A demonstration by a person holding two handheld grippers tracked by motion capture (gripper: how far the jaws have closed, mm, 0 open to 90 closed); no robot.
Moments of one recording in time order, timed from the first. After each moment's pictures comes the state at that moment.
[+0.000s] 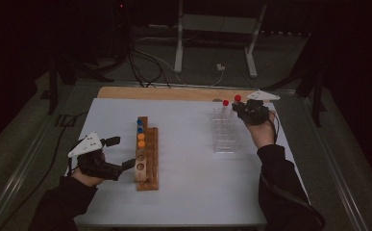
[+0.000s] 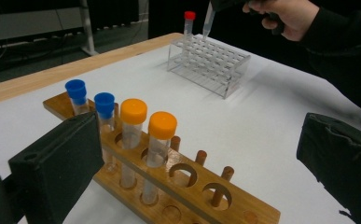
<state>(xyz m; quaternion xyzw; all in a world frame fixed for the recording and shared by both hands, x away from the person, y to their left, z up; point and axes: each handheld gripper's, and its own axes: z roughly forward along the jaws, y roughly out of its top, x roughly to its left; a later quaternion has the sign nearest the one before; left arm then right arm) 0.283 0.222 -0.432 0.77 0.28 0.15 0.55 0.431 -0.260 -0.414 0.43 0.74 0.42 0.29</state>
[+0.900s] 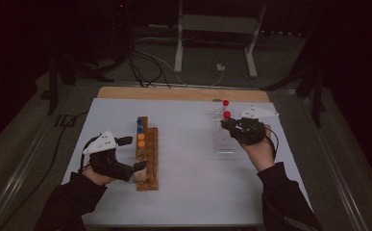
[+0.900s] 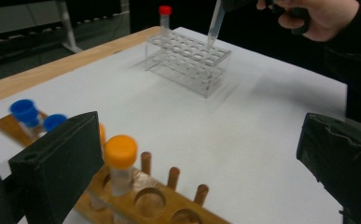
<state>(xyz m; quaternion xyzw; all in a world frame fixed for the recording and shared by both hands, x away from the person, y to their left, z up) 0.285 0.193 -0.424 0.79 0.26 0.13 0.54 0.355 -0.227 -0.400 0.36 0.78 0.46 0.24</state>
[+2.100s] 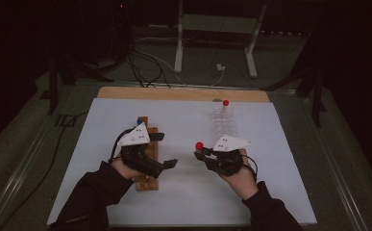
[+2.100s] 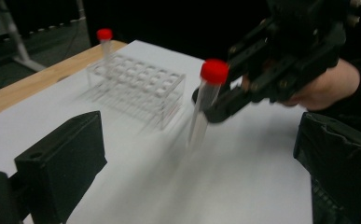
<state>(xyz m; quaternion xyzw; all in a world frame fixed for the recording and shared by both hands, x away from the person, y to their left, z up) 0.297 0.114 -0.400 0.81 0.19 0.09 0.55 0.290 -0.165 -0.429 0.26 0.83 0.47 0.17</state>
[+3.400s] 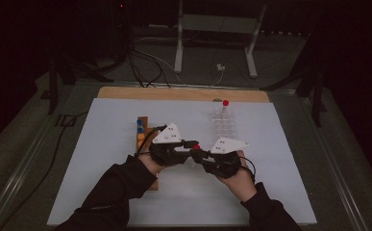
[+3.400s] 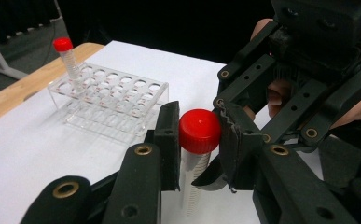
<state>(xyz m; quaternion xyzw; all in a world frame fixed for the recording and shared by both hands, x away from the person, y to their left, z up) 0.311 0.052 -0.406 0.83 0.14 0.10 0.53 0.286 -0.160 -0.431 0.26 0.83 0.47 0.16</state>
